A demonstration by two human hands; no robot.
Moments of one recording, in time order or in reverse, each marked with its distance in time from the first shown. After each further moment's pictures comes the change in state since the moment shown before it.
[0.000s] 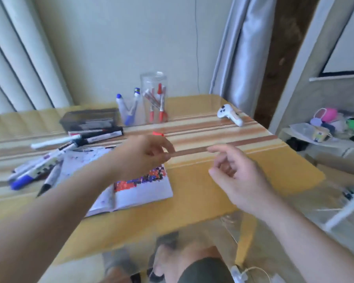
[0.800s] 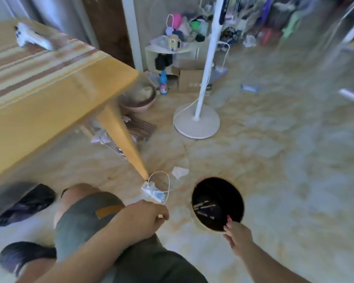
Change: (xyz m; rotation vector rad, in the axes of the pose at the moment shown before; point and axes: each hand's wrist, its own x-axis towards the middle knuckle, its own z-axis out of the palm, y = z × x) left_hand -0.096 0.135 0.375 0.368 -0.824 0.425; right_hand -0.514 0.268 -0.039 0.564 0.970 1.544
